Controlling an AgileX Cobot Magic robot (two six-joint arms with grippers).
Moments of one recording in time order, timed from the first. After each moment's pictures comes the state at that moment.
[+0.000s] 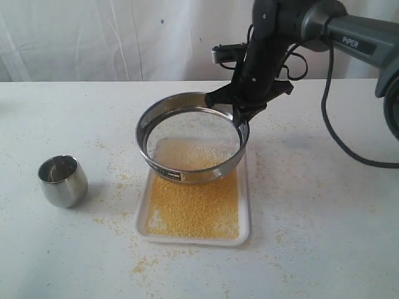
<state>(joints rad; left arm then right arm) 0.05 0.00 0.02 -0.08 0.25 0.22 0.36 2.24 -2.03 0.14 1.19 -0.10</state>
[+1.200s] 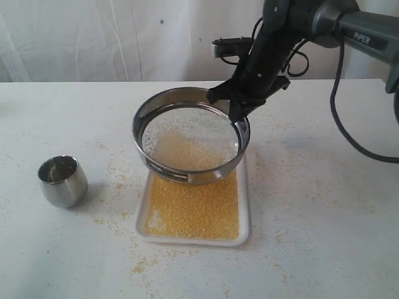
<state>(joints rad) 0.05 0.00 0.02 -0.08 0.25 0.22 0.34 2.23 -2.02 0.24 1.18 -0.29</state>
